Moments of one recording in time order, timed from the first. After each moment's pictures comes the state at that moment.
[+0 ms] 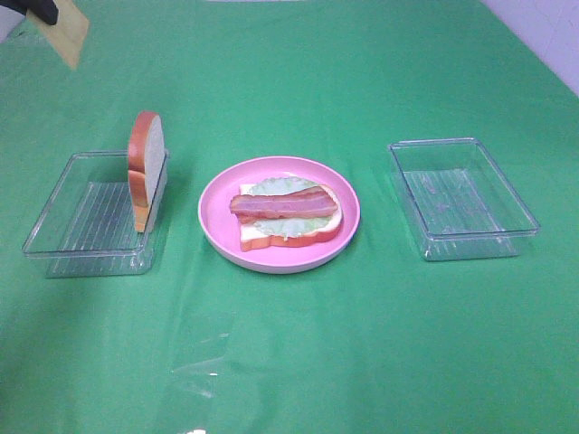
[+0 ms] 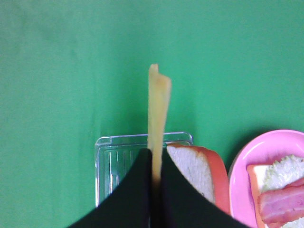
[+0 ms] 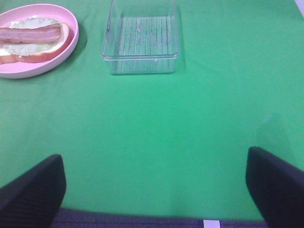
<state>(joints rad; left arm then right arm) -0.09 1.95 -1.90 -0.15 0.98 -0.09 0.07 0.00 -0.46 0.00 1.10 -0.01</state>
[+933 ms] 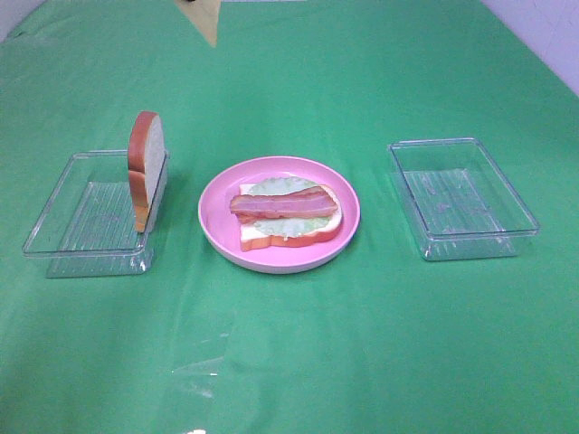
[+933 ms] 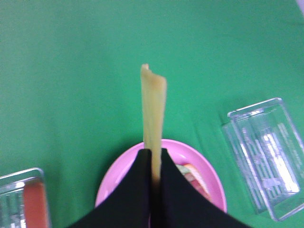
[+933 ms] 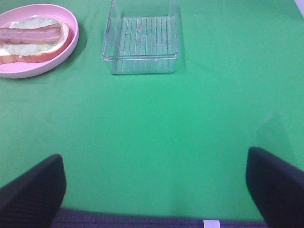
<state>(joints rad) -0.35 1.96 -1.90 -0.29 0.80 -0.11 0.07 0.00 -0.46 0.00 1.10 -0.01</state>
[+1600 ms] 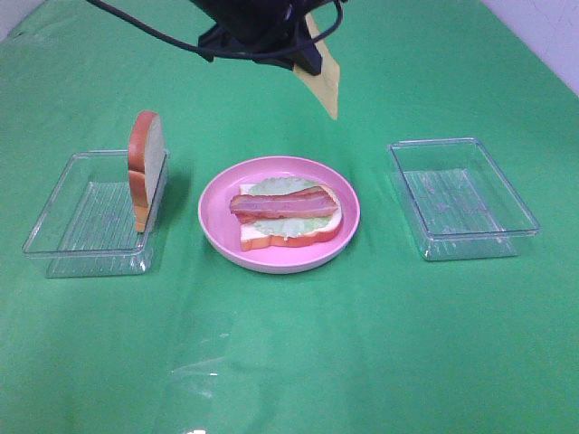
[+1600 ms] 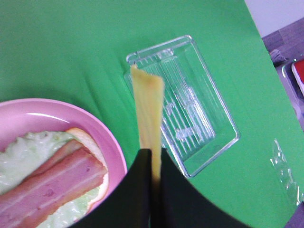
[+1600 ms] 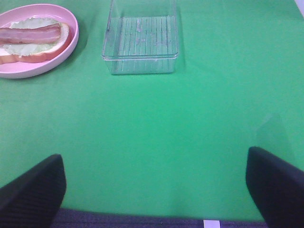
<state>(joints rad) -0.53 2.11 -1.90 -0.56 0.76 -0.02 0.07 0.00 -0.46 0.00 1.10 -0.01</state>
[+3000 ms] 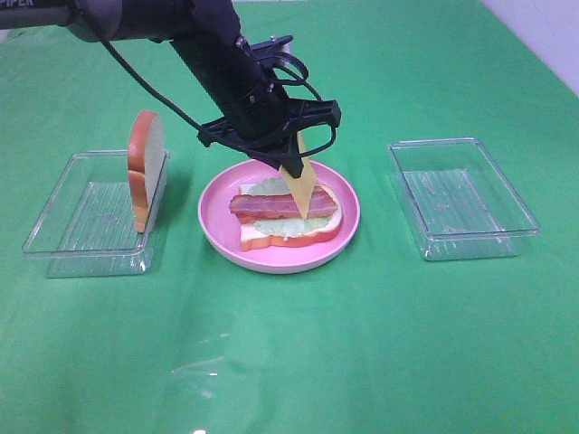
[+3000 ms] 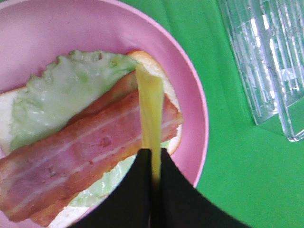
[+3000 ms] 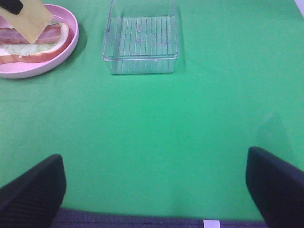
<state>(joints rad) -0.55 2.28 -1.90 -0.40 0.88 -0.12 0.07 0.00 -0.46 0.00 1.10 -0.01</state>
